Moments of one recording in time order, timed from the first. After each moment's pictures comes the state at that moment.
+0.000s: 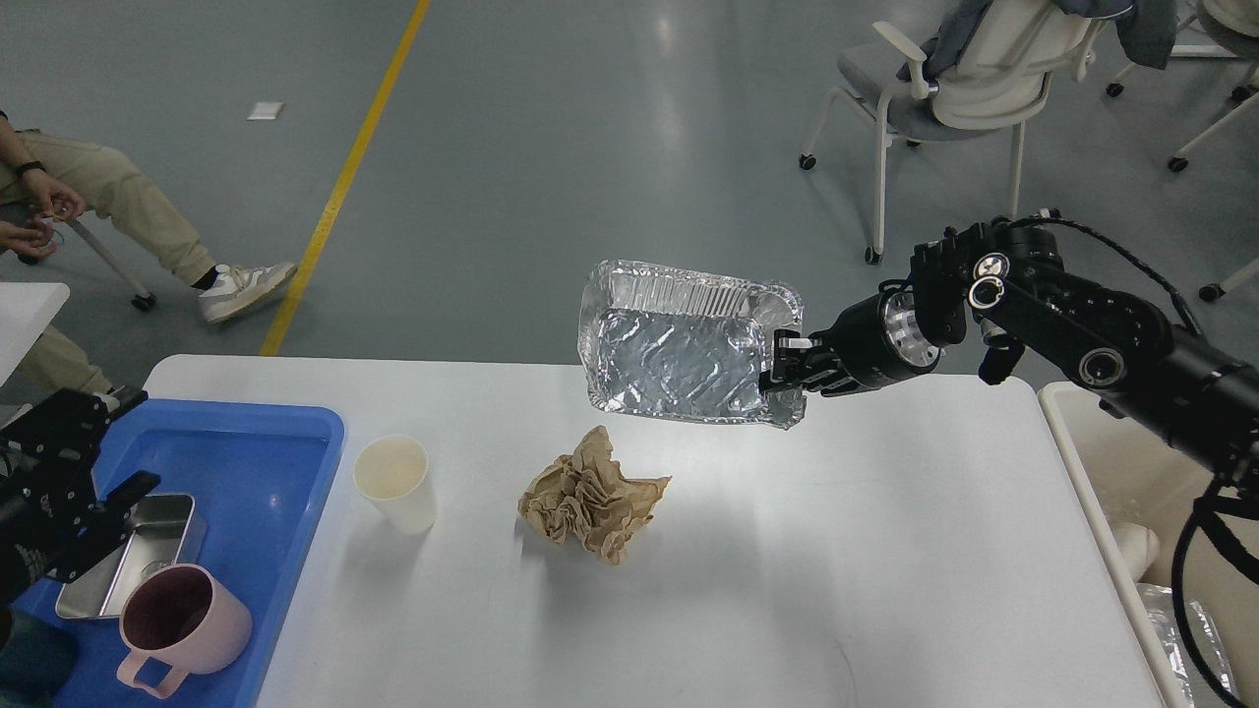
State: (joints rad) left arm 0.19 1.03 -1.09 -1.54 0.50 -0.07 -0.19; right arm 1.09 -0.36 0.39 0.91 -1.00 0.82 -0.17
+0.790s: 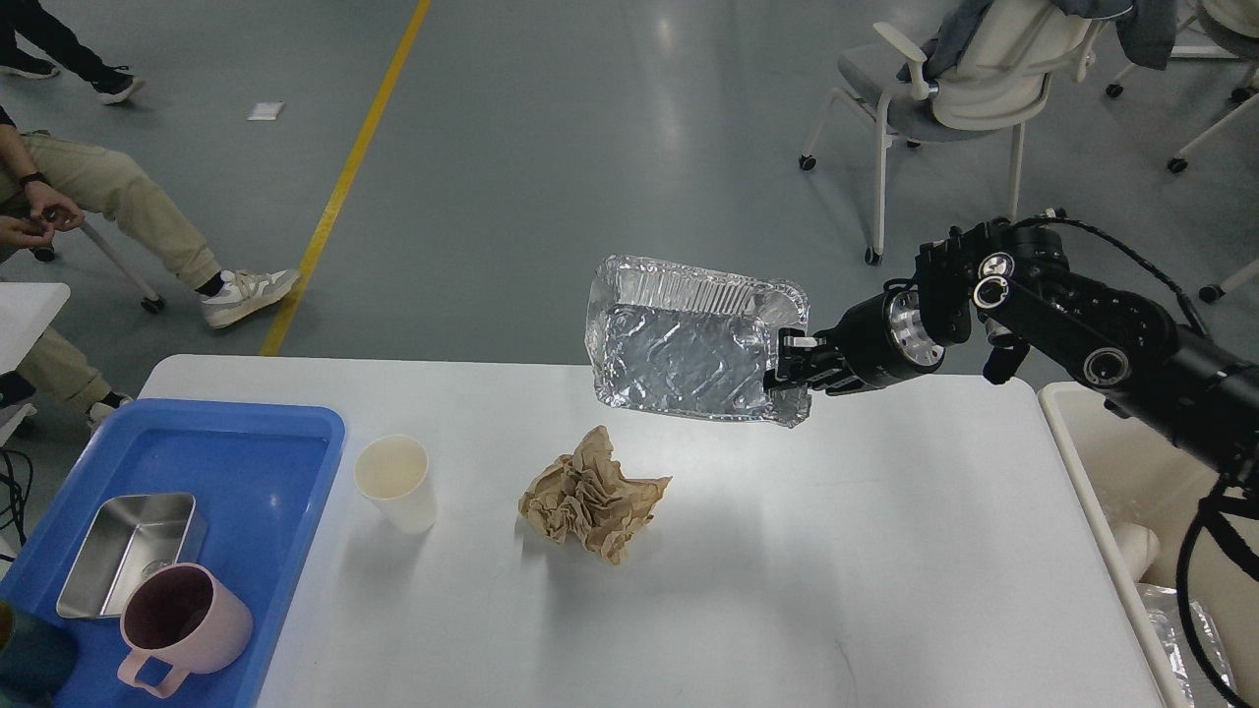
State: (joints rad) left arm 0.38 1.46 -1.19 -1.55 0.67 -0.05 -0.36; right arm 1.09 -0.37 0.39 0.91 -1.00 0.82 -0.17
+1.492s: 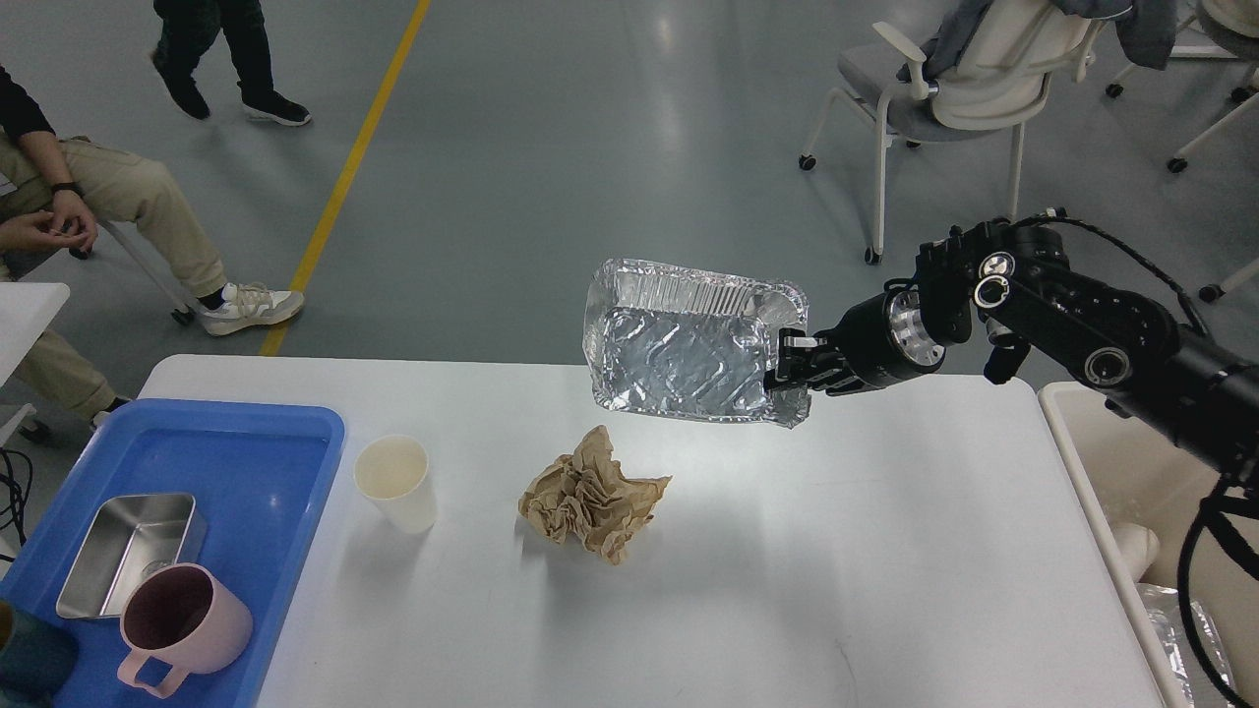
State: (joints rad) left arm 0.37 1.46 -1.20 -1.47 0.50 -0.14 -0.34; right arm 1.09 -0.37 0.39 0.91 -0.99 0.82 -0.17
